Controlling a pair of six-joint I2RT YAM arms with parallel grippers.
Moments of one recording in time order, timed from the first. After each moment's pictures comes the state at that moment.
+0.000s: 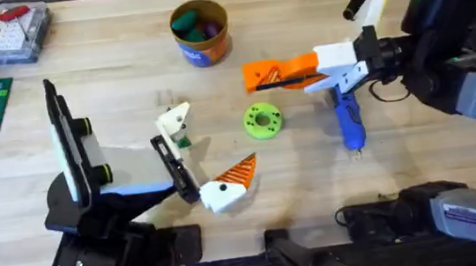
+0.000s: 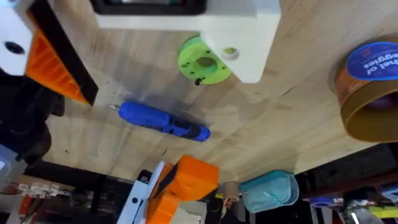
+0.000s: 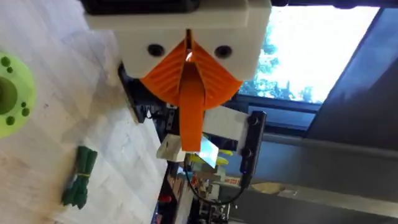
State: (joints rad) left arm -0.23 0.00 0.00 -0.07 0.87 -0.03; right arm 0.07 1.26 0.56 0.28 -1.49 0.92
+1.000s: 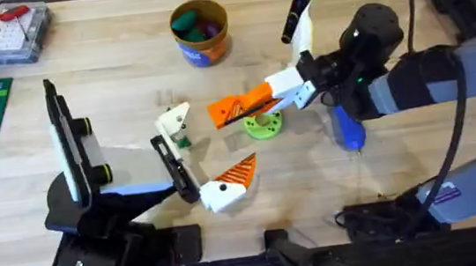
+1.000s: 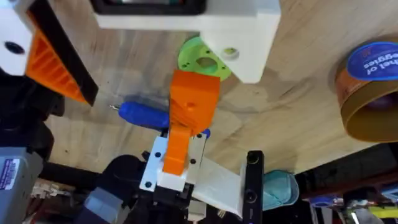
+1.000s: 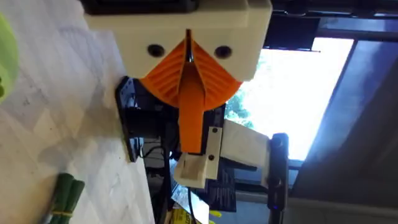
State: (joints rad) left arm -0.23 0.00 0.00 -0.07 0.87 -0.03; right arm 0.31 1.73 0.53 1.23 -1.54 1.45
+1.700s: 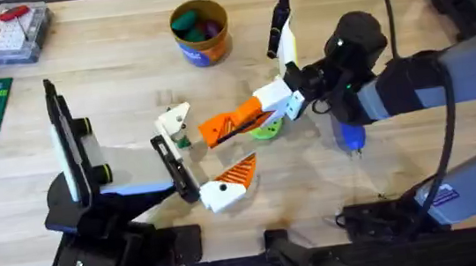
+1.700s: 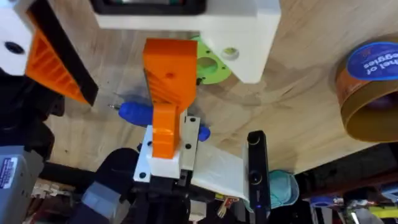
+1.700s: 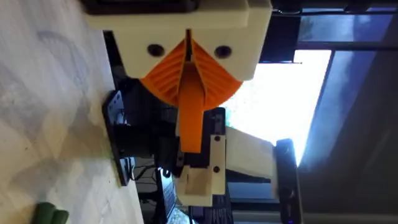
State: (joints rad) left arm -0.23 0.00 0.00 -0.07 0.87 -0.03; right arm 0.39 1.75 0.53 1.22 -1.54 1.52
